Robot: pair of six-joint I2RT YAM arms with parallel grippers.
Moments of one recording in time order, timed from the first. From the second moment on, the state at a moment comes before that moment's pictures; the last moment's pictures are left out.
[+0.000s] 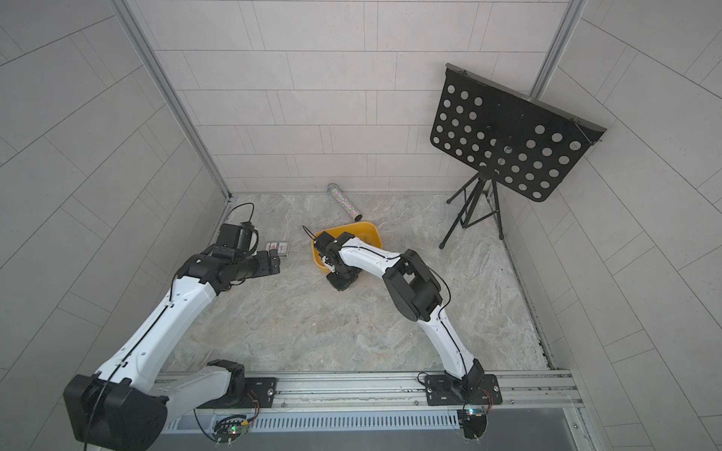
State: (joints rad) left arm -0.19 1.13 1.02 -0.84 -0.07 -0.32; right arm 0.77 2.27 1.84 -1.05 0.01 0.05
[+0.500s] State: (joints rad) left arm -0.19 1.13 1.02 -0.84 -0.07 -0.32; right arm 0.77 2.27 1.84 -1.05 0.01 0.06
